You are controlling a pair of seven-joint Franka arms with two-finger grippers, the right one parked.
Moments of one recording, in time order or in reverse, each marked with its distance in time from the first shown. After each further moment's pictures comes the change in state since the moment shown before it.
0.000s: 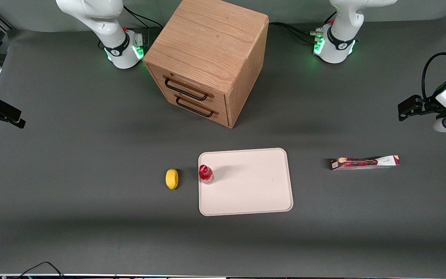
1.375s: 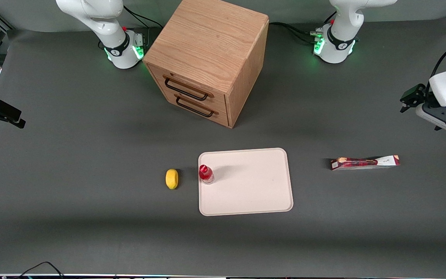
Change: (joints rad) arm 0.000 0.008 0.014 0.000 0.004 -0.016 0.625
